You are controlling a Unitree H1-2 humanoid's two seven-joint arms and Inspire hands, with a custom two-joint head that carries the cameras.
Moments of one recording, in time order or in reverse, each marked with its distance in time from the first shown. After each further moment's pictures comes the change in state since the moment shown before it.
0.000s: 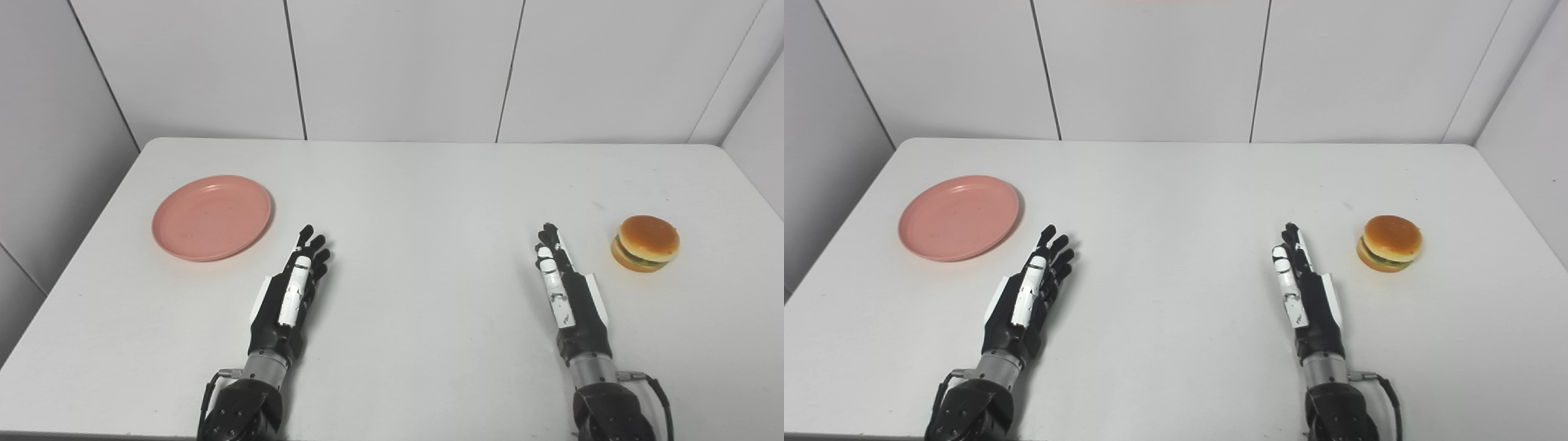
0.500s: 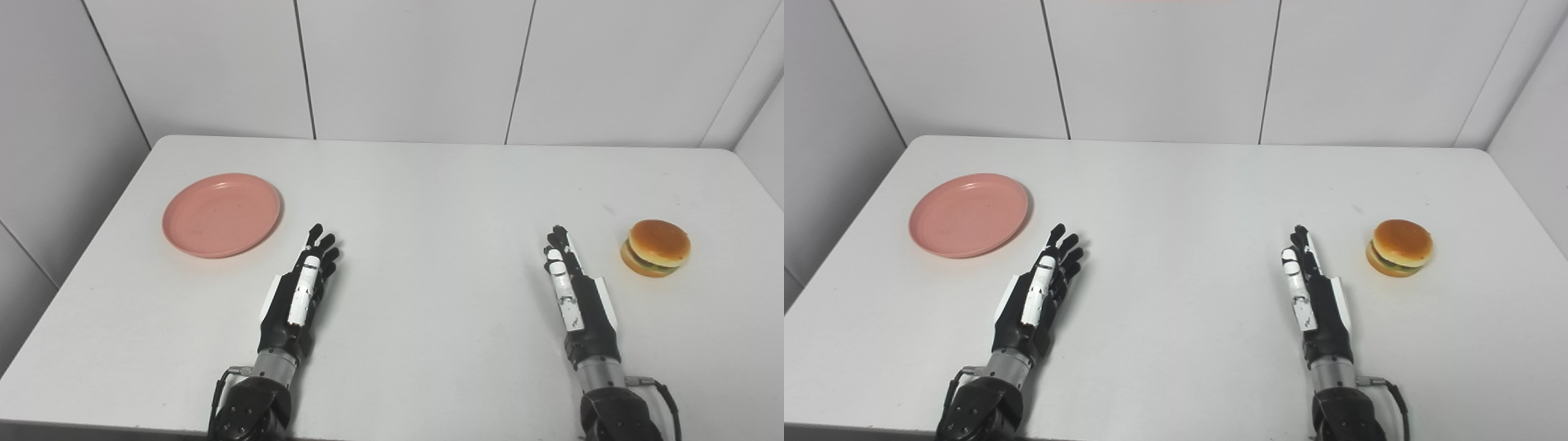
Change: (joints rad) left arm -0.001 -0.011 -0.011 0.039 0.011 -0.051 0.006; right arm -0.006 -0.011 -0.006 0.020 0.025 -0.012 0.004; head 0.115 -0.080
